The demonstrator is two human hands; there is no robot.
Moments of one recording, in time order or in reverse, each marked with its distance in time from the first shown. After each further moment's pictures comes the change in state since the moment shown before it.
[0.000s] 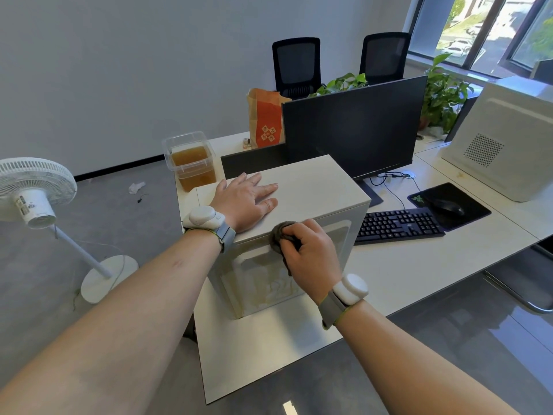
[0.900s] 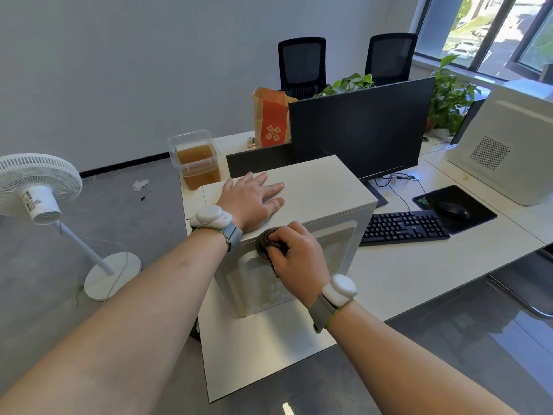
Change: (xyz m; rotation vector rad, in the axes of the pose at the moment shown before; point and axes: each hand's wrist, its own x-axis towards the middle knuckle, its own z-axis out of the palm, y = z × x) left_hand -0.002 0.001 0.001 0.024 0.022 0.007; right_hand -0.004 -0.020 0.019 -0.026 -0.084 -0.067
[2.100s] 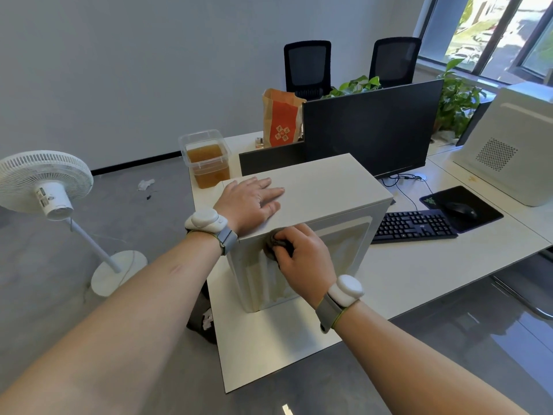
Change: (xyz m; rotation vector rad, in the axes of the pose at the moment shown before) left_hand -0.039 -0.038 -0.009 -0.024 0.012 0.101; right_hand -0.012 -0.024 0.020 -0.041 -0.025 0.028
